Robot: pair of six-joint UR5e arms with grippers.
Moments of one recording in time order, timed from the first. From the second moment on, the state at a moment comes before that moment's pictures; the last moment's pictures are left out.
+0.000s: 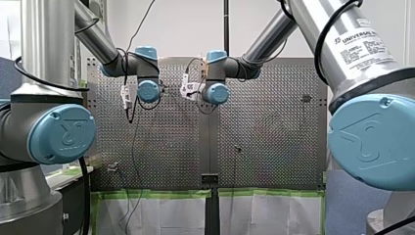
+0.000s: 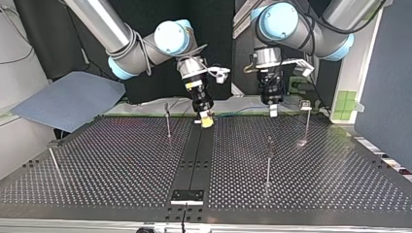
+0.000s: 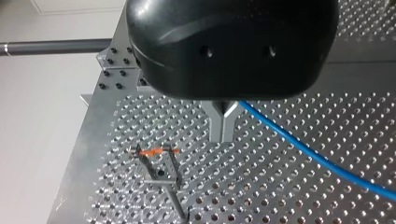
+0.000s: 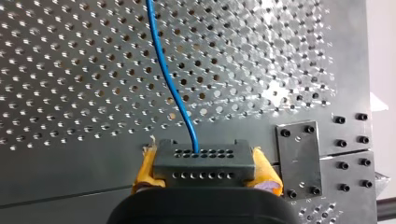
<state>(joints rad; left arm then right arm) -0.34 -1.58 -2.10 -2.47 -2.05 -1.58 2.40 -1.09 1.51 -0.55 1.68 1.68</state>
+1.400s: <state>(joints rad) -0.28 -1.59 -2.02 -2.54 -1.98 -1.56 2.36 -1.03 1.34 -0.47 1.66 1.70</state>
